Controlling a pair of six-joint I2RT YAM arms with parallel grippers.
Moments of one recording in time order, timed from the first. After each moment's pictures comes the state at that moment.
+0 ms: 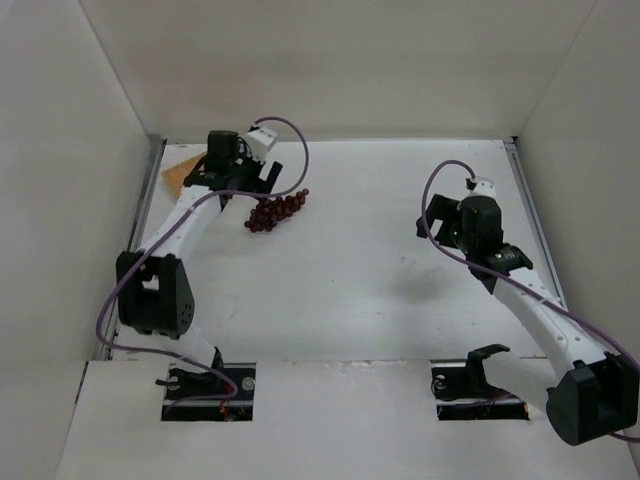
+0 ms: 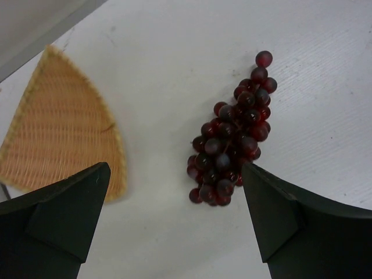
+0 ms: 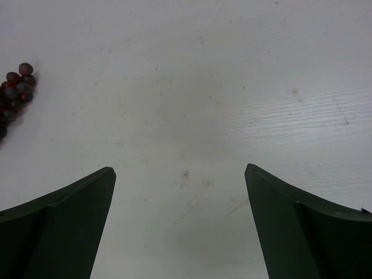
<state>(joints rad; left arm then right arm) -0.15 1.56 1.31 -0.36 0.16 0.34 0.25 1.04 0.77 -0.25 0.13 0.45</state>
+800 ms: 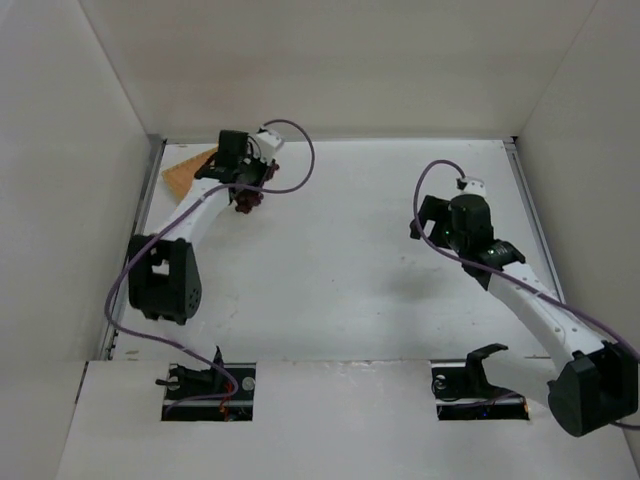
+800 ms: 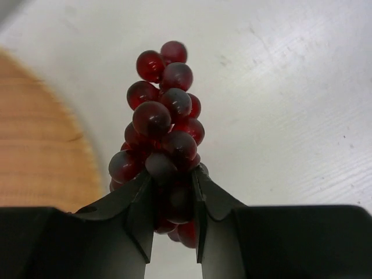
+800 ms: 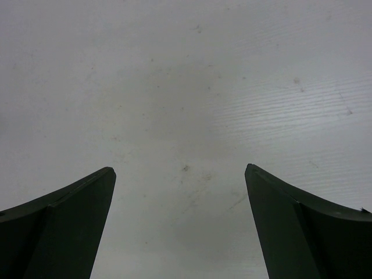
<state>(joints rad) -0.22 1.82 1.43 -0.39 0.13 0.38 0.29 1.07 0.79 -0.29 0.17 0.48</state>
